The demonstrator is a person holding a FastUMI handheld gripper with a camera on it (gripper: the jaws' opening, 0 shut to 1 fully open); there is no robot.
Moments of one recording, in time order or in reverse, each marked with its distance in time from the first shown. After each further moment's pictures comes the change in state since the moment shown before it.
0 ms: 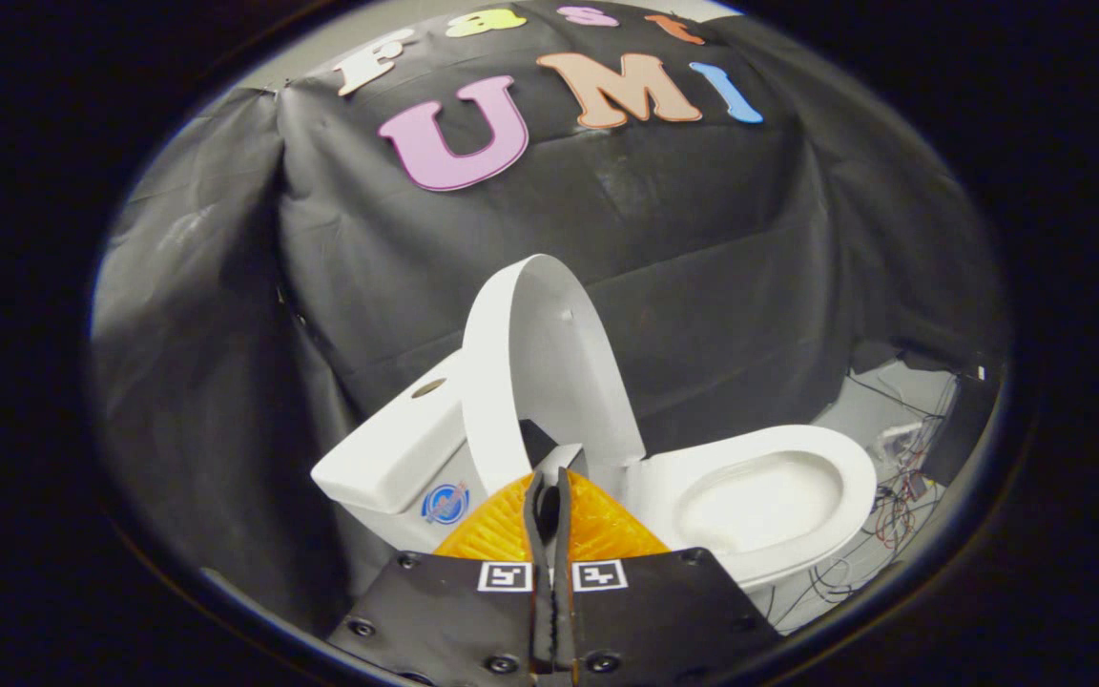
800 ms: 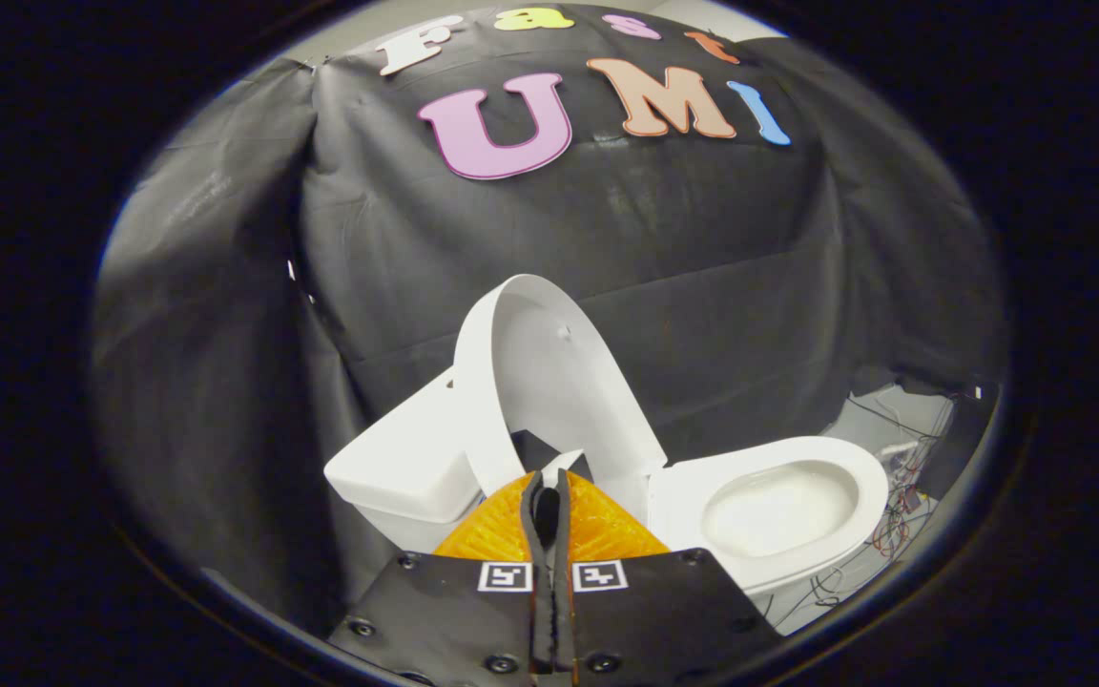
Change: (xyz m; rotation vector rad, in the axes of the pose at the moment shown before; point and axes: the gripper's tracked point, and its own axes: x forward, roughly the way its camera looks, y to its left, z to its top) arm 0.024 0.054 -0.015 -0.084 -0.049 -0.045
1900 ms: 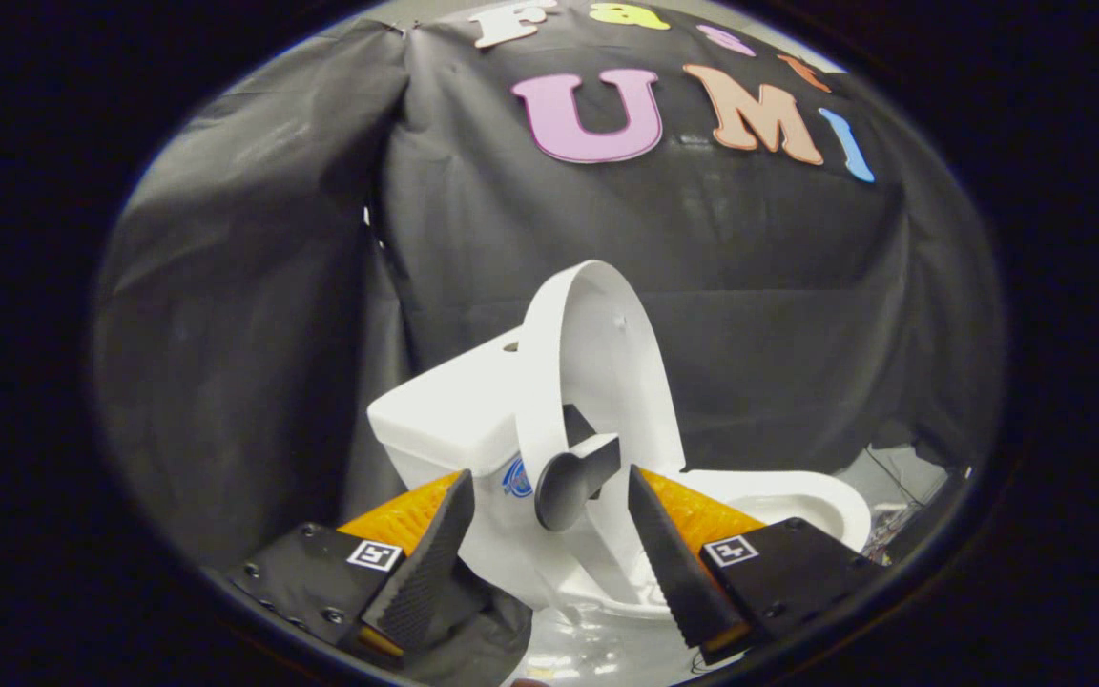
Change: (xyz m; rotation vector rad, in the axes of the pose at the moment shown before) arm -0.039 0.007 -0.001 -0.222 0.036 0.186
